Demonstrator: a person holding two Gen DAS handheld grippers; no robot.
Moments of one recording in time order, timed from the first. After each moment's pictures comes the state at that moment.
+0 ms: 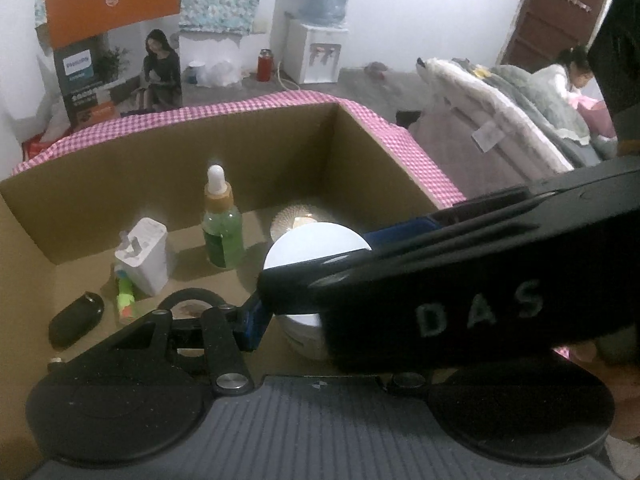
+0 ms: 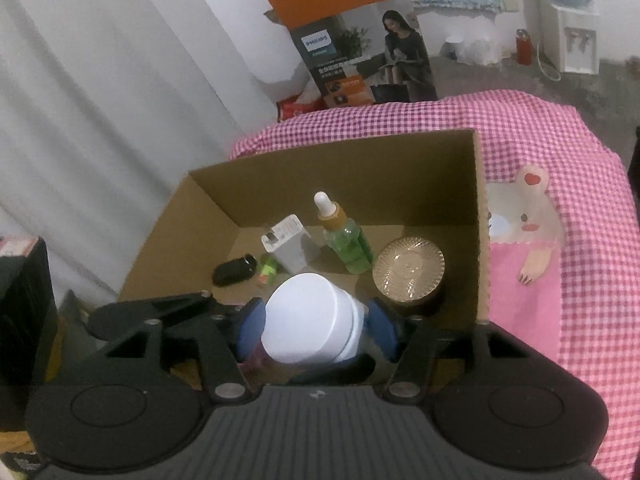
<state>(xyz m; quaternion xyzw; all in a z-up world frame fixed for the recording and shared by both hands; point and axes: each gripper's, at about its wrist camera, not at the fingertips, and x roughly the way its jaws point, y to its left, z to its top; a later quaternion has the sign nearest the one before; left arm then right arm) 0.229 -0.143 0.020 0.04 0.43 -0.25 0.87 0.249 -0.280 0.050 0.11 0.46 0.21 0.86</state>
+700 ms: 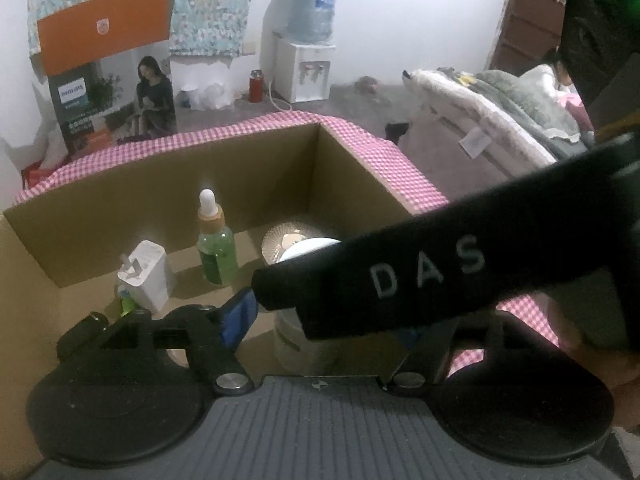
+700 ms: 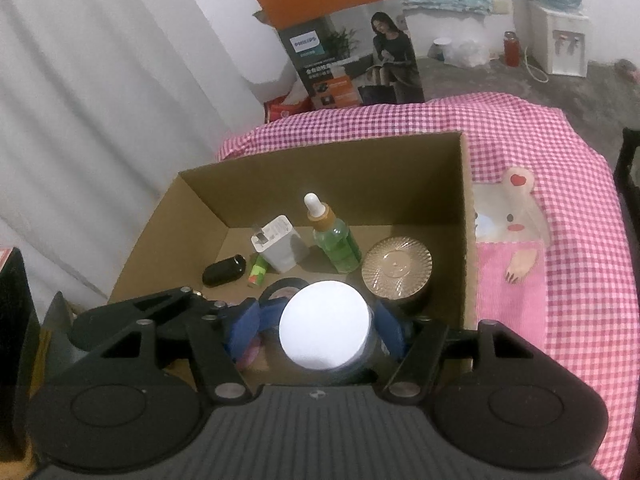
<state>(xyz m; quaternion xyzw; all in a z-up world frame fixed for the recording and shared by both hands) 0.216 -0.145 0.032 0.06 0.39 -0.25 0.88 0.246 -0.289 0.057 0.13 0.46 0.20 0.86</state>
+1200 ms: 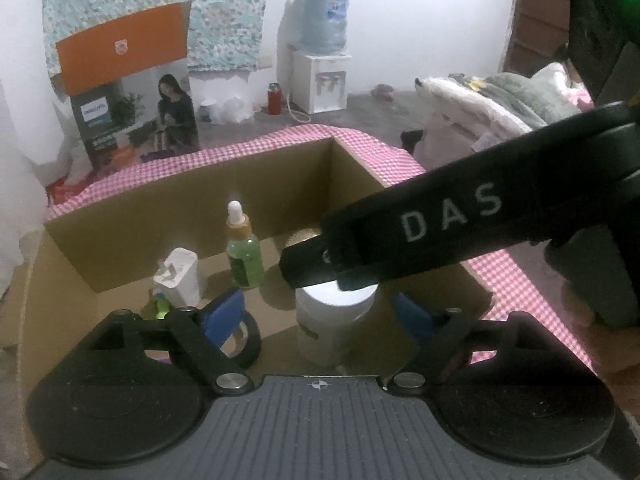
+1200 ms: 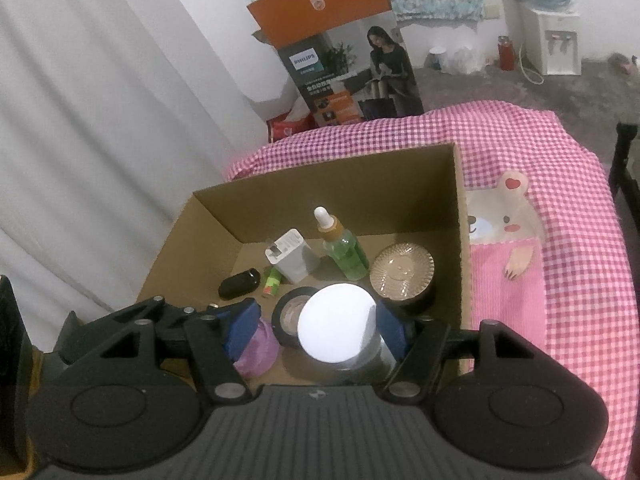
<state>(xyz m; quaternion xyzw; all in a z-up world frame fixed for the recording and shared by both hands) 0.197 -0.138 0.048 0.08 0.37 -0.23 0.90 0.230 -0.293 0.074 0.15 0.44 0.20 0.86</state>
